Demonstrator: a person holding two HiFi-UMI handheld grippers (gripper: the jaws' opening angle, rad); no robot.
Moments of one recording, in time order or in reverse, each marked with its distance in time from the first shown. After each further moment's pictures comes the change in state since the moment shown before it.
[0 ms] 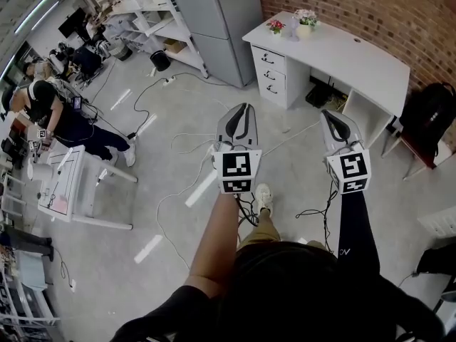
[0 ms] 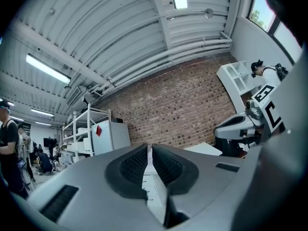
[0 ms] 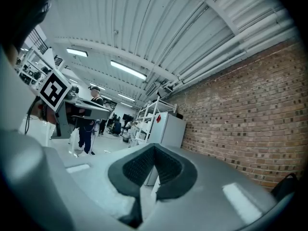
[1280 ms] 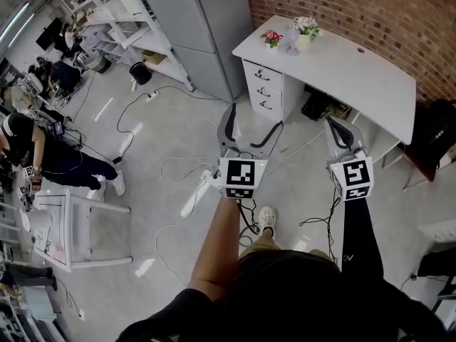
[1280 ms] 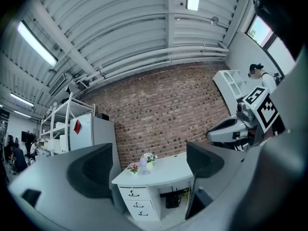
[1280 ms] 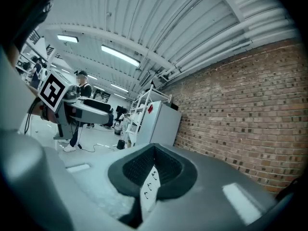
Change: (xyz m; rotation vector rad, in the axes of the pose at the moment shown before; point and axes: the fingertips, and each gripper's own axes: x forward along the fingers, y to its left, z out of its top) left arm 0.227 0.071 -0.044 -0.038 -0.060 -0.201; right arm 0.209 -0.075 -0.048 -0.026 0.088 -0.073
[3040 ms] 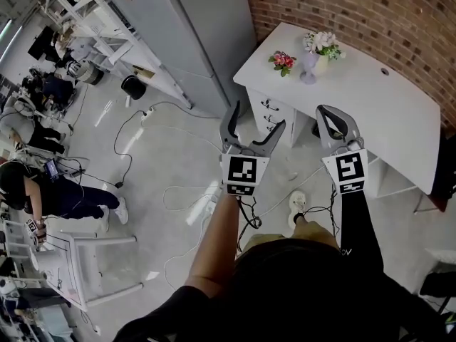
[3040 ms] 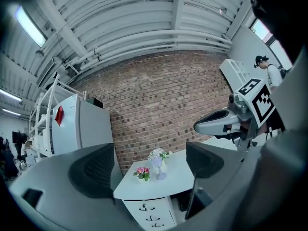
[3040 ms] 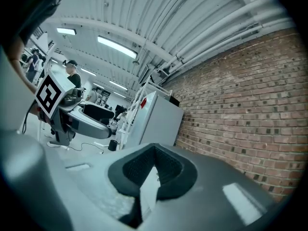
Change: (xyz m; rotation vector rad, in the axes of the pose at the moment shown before) left arm 0.283 0.144 -0.081 0.029 0.062 -0.067; right arm 0.316 -0.096 -0.024 -0.031 -0.034 0.014
